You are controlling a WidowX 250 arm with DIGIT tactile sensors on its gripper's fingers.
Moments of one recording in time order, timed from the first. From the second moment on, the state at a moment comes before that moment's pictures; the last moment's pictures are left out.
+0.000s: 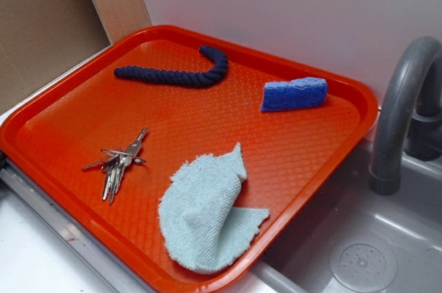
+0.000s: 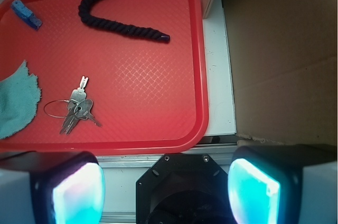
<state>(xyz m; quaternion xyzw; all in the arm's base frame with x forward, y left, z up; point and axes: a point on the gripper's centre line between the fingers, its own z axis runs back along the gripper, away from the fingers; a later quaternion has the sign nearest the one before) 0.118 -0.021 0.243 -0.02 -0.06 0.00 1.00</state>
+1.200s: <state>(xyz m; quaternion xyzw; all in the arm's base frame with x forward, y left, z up) 0.195 -0.098 0.221 -0.08 -0.26 -0.37 0.89</state>
